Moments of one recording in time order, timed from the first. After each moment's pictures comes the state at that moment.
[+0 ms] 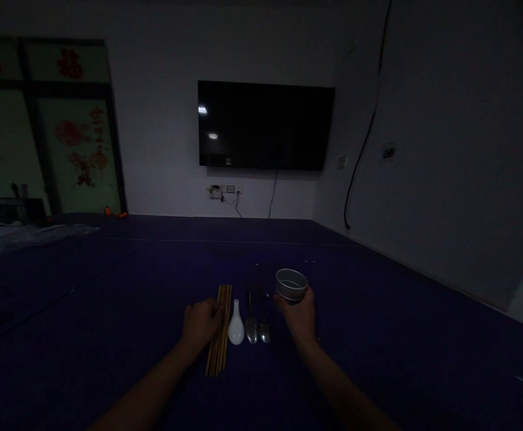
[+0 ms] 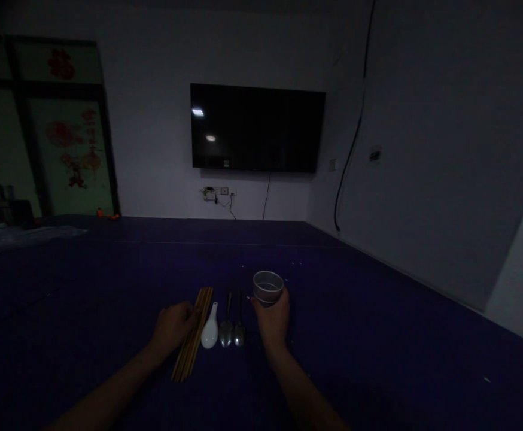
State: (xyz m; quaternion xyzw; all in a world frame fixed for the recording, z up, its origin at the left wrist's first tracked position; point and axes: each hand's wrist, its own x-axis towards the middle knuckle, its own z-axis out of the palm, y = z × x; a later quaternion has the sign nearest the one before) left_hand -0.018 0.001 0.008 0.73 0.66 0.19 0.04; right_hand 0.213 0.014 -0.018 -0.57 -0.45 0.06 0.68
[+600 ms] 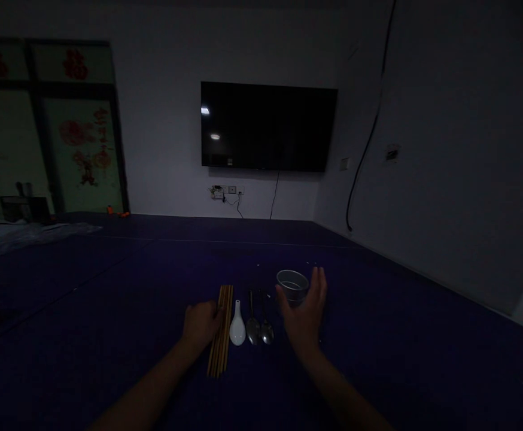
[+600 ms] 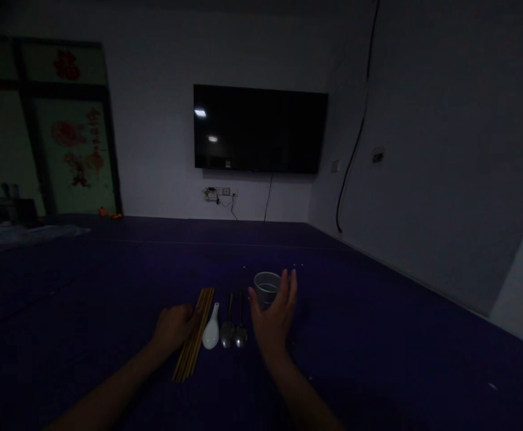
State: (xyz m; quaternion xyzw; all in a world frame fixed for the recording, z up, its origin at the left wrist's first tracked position) left_hand -0.019 0.002 0.008 0.75 0.65 0.12 -0.02; right_hand 0.197 -0.016 0.014 -0.52 -0.52 -0.18 0.65
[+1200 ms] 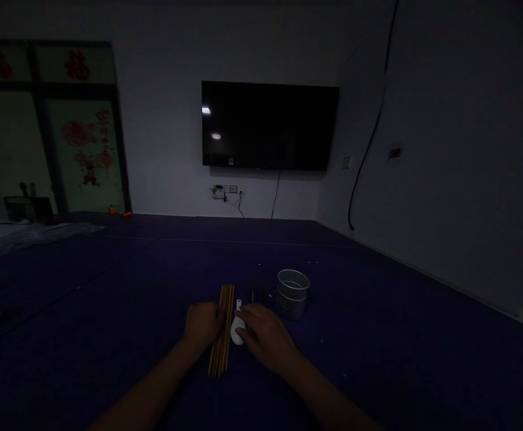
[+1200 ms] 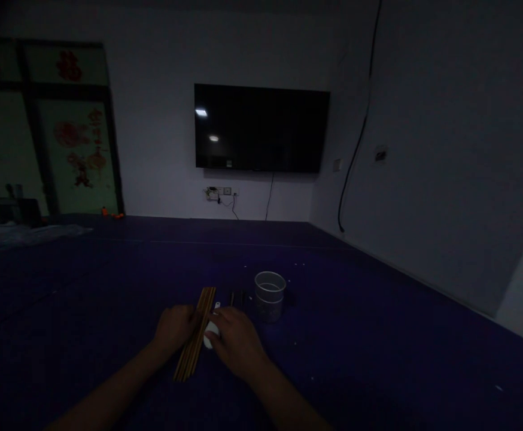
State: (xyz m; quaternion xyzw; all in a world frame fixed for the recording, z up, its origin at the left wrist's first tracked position) left_hand -0.017 0.000 0.011 0.74 0.66 0.11 -0.02; right_hand 0.159 -0.036 -0.001 -0.37 -0.86 -0.05 0.34
